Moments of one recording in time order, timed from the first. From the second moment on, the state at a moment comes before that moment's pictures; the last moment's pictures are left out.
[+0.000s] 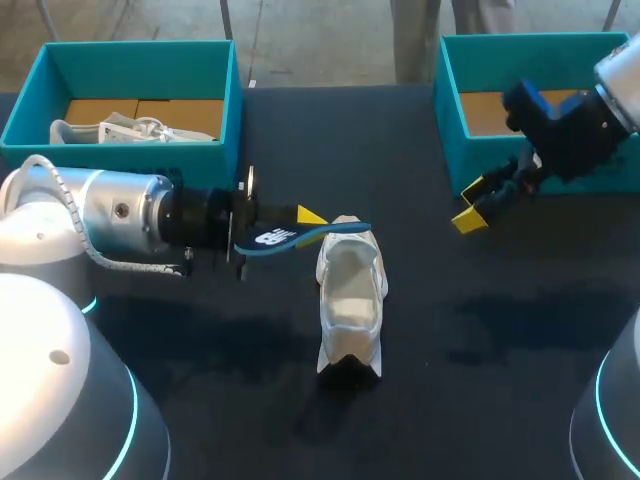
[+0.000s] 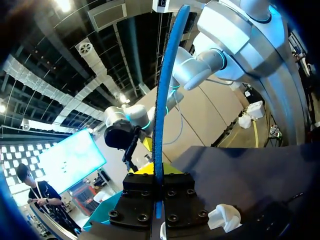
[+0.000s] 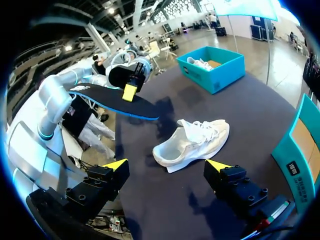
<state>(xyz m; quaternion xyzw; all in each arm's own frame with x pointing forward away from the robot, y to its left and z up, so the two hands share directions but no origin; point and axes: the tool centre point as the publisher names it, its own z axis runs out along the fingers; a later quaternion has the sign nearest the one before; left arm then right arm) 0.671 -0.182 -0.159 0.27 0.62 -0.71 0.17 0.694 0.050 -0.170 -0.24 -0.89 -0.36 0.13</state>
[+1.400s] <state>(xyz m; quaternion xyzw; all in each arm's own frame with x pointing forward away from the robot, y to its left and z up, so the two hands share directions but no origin) 0.652 -0.180 -0.202 0.25 0.63 -0.72 0.15 0.705 0.028 -0.286 -0.05 -0.96 -0.24 -0.08</state>
